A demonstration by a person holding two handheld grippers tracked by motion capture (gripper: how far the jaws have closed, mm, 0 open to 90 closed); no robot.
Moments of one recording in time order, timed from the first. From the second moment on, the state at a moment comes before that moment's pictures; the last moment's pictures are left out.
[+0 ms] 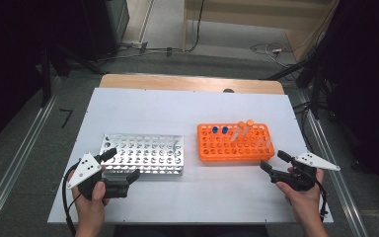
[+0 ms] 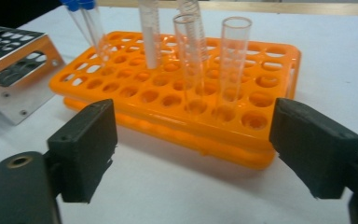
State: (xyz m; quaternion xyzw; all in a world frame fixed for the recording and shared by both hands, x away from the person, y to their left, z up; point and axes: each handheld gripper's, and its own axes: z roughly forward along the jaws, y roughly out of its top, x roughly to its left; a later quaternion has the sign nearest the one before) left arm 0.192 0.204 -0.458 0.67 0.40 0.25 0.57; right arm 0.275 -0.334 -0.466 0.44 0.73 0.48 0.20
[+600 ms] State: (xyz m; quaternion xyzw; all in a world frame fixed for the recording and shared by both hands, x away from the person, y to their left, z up) left arm 0.196 0.199 -0.456 0.68 0.40 0.25 0.57; right arm 0.303 -0.331 -0.472 0.48 0.71 0.48 0.19
